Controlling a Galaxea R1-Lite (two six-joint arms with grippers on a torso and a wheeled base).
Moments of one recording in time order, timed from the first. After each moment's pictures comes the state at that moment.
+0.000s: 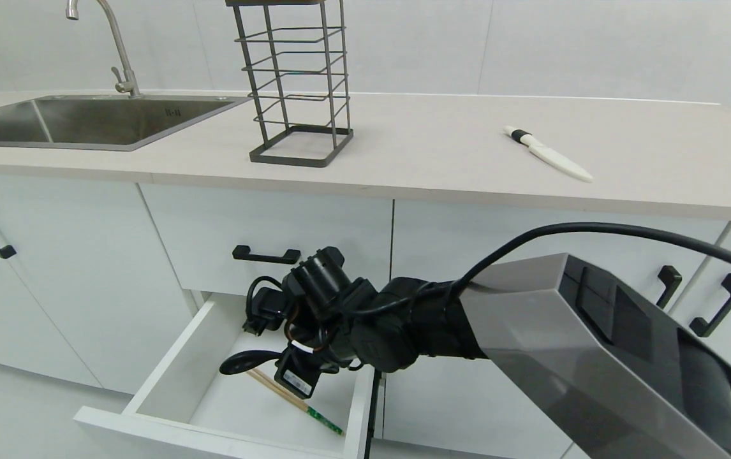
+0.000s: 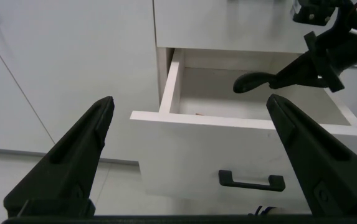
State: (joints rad) left arm 0.00 0.00 0.00 0.00 -0.06 0.01; right arm 0.95 2.52 -1.83 0.14 0.19 -0.31
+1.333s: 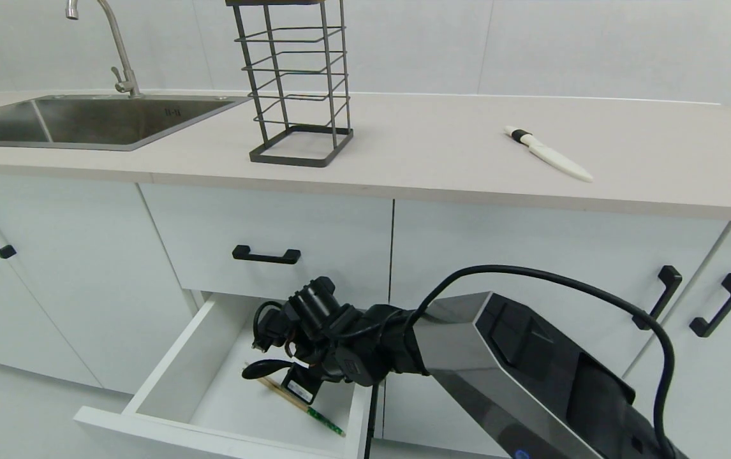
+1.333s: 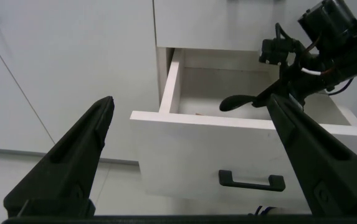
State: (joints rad) left arm 0.00 0.00 0.00 0.00 -0.06 0.01; right arm 0.93 2.73 -2.00 0.15 0.08 -0.29
